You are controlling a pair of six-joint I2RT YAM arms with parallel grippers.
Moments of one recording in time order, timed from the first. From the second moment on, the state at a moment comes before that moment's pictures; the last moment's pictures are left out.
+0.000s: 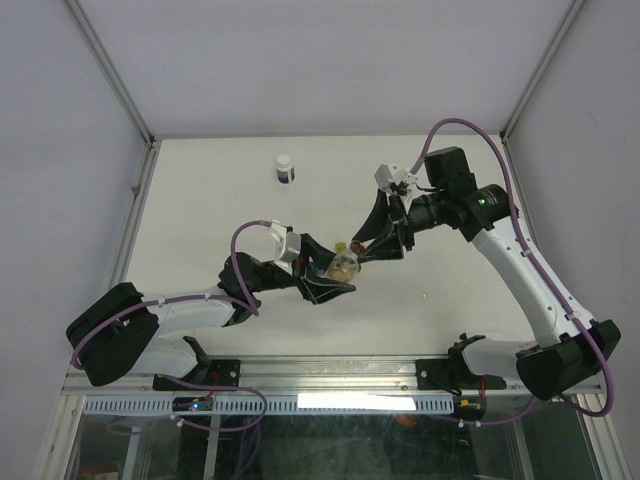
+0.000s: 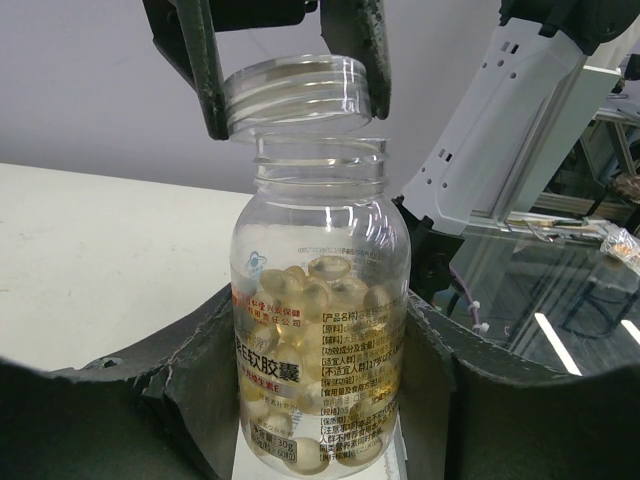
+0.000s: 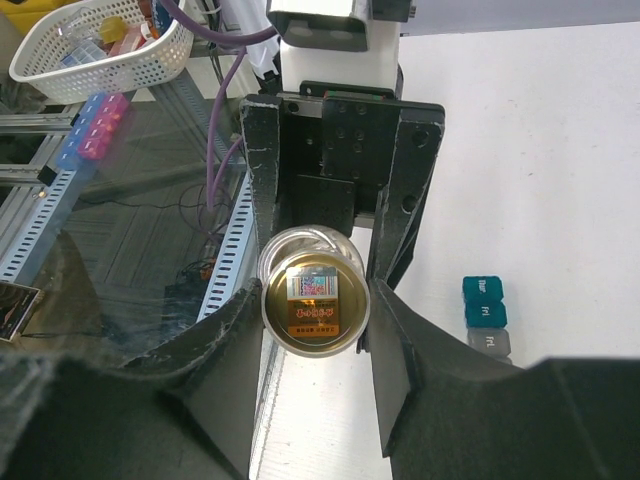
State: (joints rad) left arm -0.88 1.32 0.43 1.27 0.63 -0.37; right arm 0.45 1.25 1.36 -0.93 -1.29 -0.62
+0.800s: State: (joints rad) left arm -0.88 1.32 0.44 1.18 0.63 -0.40; right arm 0.54 1.25 1.35 -0.93 -1.16 -0.65
